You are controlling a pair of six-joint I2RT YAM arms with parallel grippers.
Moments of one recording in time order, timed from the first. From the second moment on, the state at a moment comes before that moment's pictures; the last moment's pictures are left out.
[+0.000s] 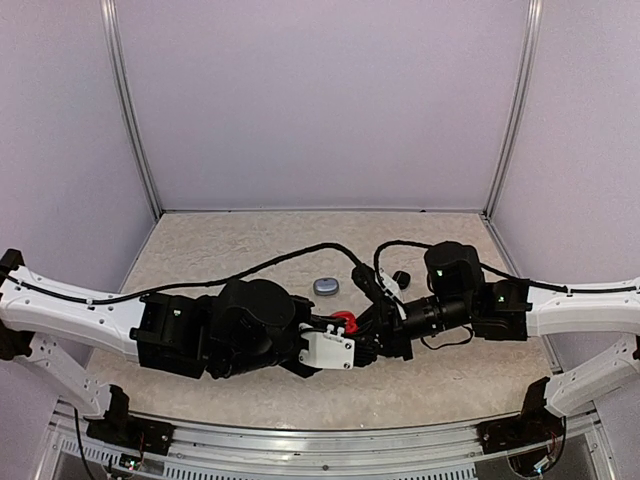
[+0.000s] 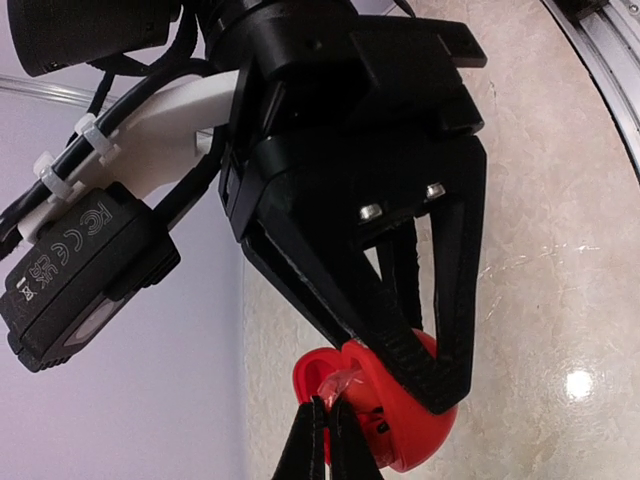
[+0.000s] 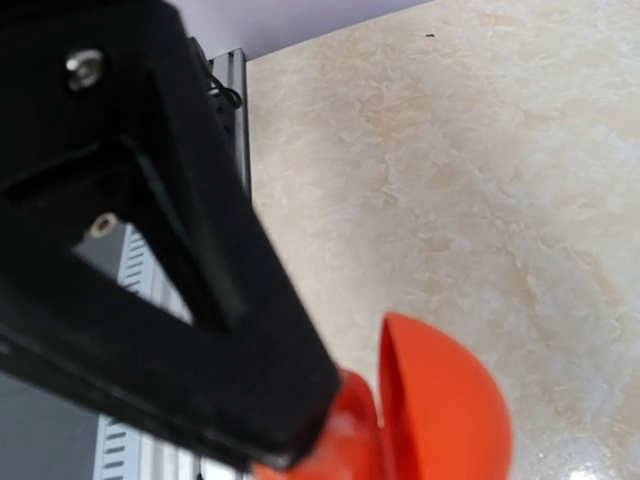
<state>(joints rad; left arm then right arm) -1.45 1.43 1.08 -0.15 -0.49 0.86 1.01 1.23 0.75 0.06 -0.51 0.08</state>
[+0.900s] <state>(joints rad) -1.55 1.45 1.05 -0.30 -0.42 0.87 0.92 1.20 0.77 0.13 -0.34 0.10</state>
